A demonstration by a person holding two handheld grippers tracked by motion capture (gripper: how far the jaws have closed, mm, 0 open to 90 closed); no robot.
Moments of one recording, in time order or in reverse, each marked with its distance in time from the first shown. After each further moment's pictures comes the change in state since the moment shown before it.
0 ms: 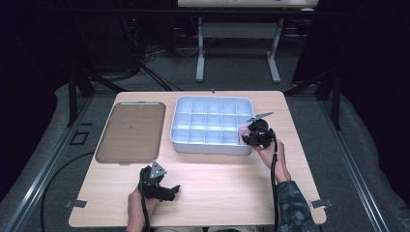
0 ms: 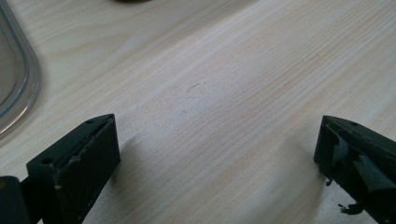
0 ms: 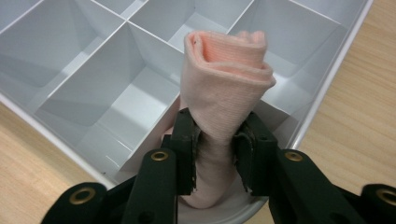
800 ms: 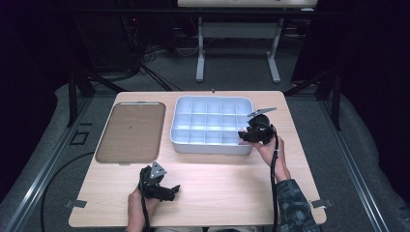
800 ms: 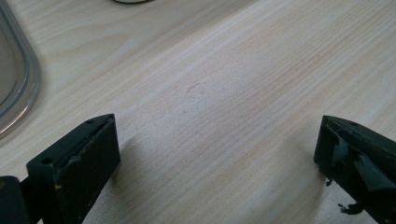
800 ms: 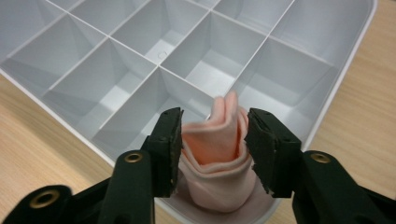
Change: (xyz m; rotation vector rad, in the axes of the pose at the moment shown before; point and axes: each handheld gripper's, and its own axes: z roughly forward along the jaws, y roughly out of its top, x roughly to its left) left arm 0.000 0.000 0.000 0.000 0.000 0.000; right arm 0.007 0.014 -0.019 -0.068 0.034 0.008
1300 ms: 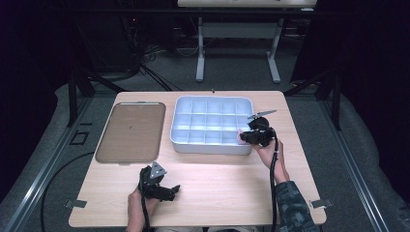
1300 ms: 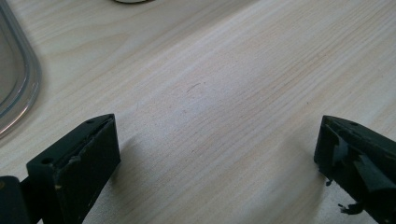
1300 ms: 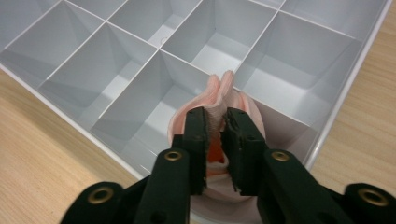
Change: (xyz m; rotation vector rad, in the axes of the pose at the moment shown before) left arm 0.000 0.000 0.000 0.000 0.000 0.000; right arm -0.003 -0.008 0.005 0.032 0.038 0.049
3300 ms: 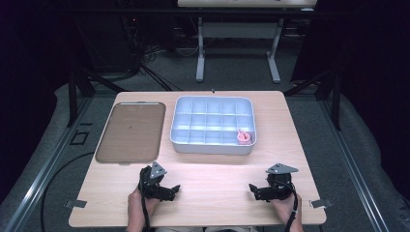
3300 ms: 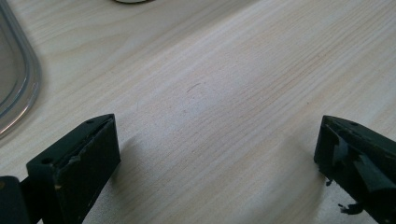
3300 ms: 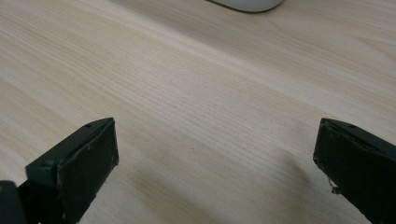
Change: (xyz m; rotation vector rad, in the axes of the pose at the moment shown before) left arm 0.000 0.000 0.000 0.000 0.000 -0.001; right arm 0.024 -0.163 -0.033 -0.085 -0.040 -0.032
